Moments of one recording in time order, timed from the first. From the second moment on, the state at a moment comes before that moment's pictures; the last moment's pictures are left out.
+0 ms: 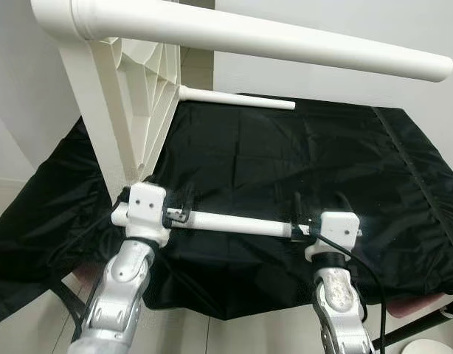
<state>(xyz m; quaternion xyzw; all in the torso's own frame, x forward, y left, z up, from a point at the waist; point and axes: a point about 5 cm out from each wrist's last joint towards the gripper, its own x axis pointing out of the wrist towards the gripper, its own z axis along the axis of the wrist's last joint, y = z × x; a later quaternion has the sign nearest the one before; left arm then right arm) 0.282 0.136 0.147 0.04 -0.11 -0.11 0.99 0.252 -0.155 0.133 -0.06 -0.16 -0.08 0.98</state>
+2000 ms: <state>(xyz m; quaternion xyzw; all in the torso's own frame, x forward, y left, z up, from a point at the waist) 0.264 0.139 0.127 -0.33 0.17 -0.15 0.92 0.264 -0.177 0.157 -0.14 -0.20 -0.08 0.97</state>
